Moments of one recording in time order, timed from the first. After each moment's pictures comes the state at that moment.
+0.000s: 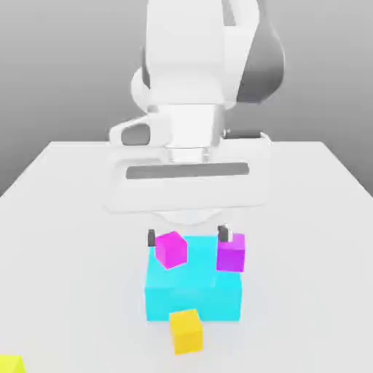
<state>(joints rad) 0.05 -0.05 -0.05 -2.55 0.01 2.68 0.60</state>
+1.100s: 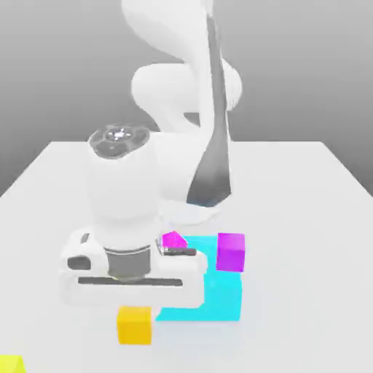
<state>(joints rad) -0.09 0.28 -0.16 -2.34 0.09 2.61 0.67</state>
